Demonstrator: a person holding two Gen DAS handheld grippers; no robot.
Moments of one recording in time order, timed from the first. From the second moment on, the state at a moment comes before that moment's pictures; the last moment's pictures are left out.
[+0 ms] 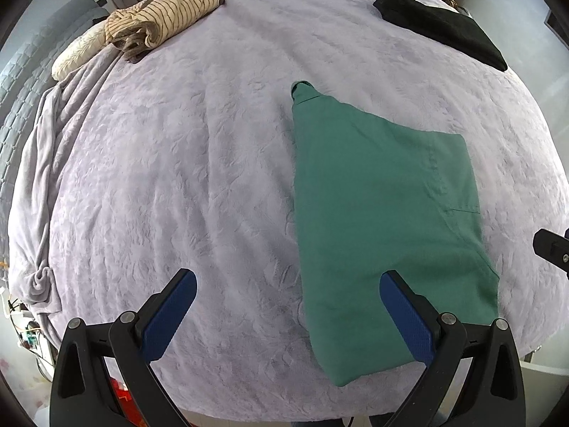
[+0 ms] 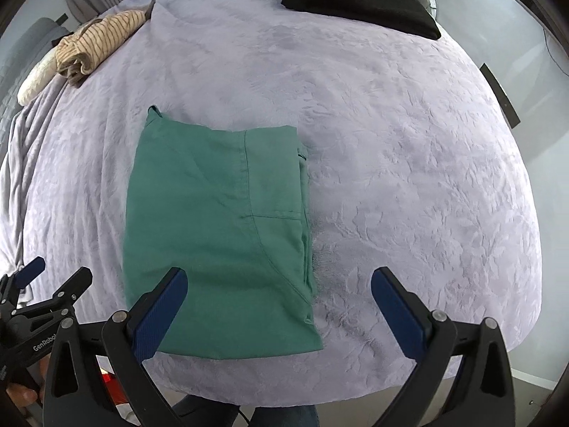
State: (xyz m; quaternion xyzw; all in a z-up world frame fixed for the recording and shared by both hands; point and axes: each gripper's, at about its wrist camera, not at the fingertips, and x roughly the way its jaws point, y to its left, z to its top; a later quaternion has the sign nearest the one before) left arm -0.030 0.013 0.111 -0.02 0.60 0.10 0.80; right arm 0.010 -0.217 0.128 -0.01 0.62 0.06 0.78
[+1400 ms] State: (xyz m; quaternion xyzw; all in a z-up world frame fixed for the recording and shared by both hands) left arm -0.025 0.009 0.109 -0.01 0.60 0.08 0.79; right arm 0.018 -0.213 0.124 -0.02 0.63 0.06 0.78
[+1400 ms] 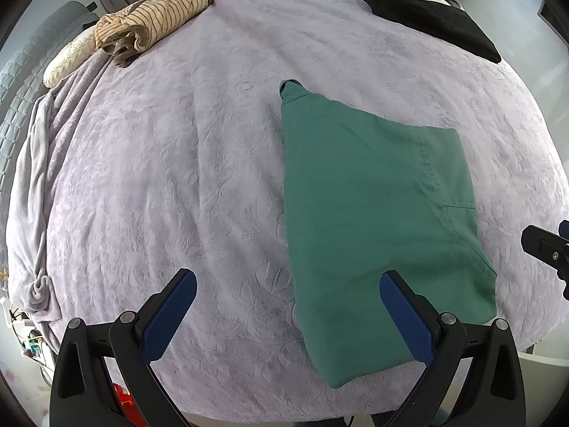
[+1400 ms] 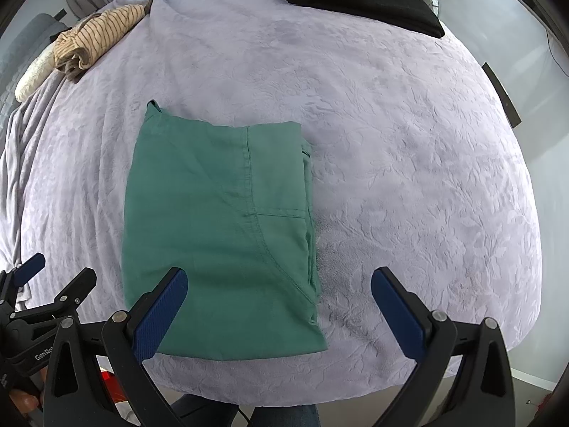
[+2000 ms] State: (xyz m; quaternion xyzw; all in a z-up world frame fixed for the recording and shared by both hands) left arm -0.027 0.012 0.107 -0.01 0.61 0.09 0.79; right arm 0.019 -0.214 0.123 -0.02 0.63 0.07 0.77
